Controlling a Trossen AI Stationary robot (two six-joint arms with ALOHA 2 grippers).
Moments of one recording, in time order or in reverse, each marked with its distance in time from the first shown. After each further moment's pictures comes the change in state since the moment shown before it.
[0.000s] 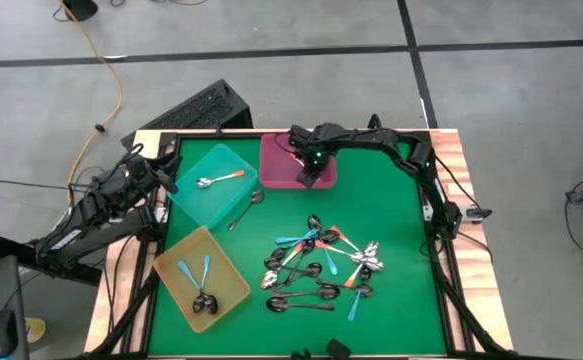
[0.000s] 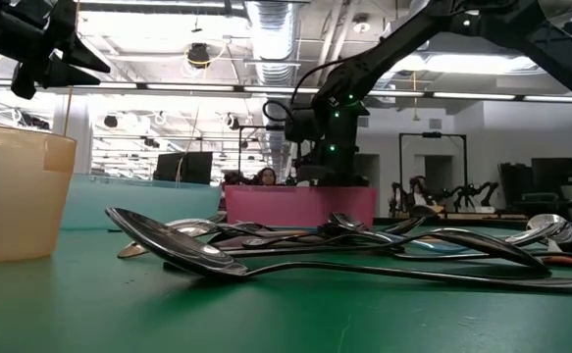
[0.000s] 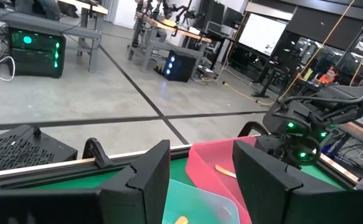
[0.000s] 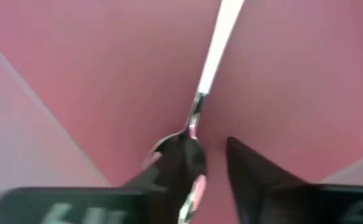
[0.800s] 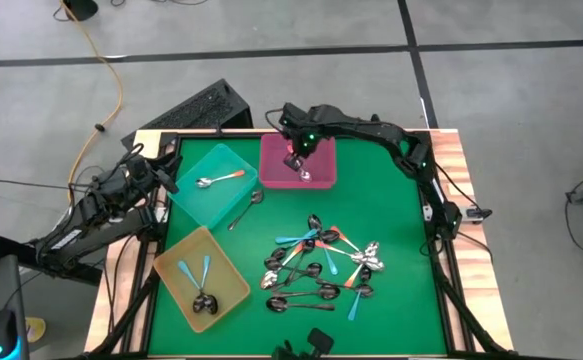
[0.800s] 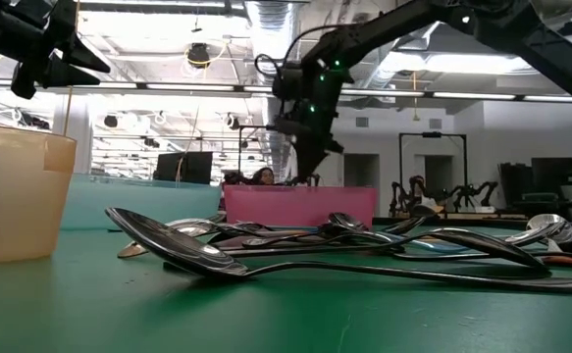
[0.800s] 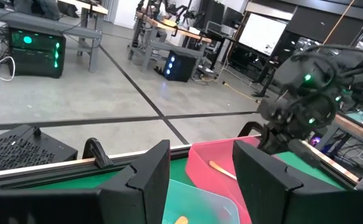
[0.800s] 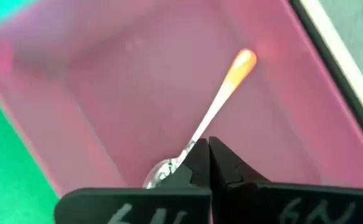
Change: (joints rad) left arm 0.000 0.000 0.000 0.000 0.000 0.000; right arm 0.000 0.009 0.359 -0.120 -0.014 -0.022
